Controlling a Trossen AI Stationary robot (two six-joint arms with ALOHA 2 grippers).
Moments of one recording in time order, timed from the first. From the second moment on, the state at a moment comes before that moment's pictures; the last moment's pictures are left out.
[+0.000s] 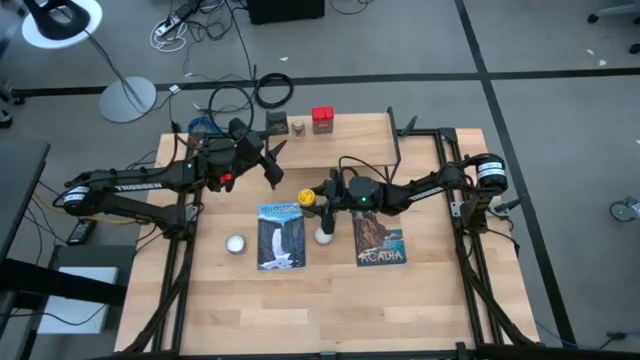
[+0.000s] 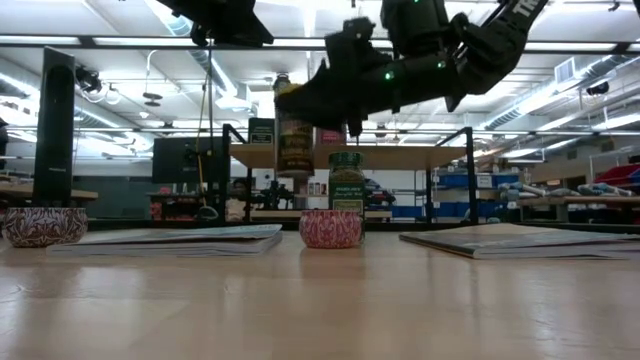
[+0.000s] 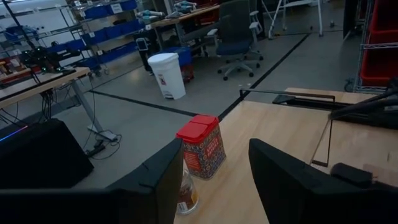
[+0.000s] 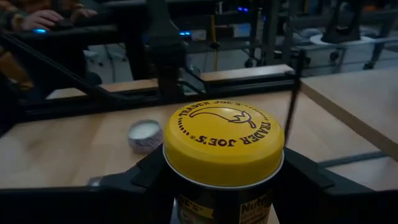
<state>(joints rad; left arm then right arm) 0.19 1.06 0.88 0.06 -0.57 0.13 -0.04 1.79 0.89 0.77 0.08 0.08</state>
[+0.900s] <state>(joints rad) 0.19 1.06 0.88 0.09 -0.49 0.12 0.21 1.31 0.84 0.14 0.38 0.09</state>
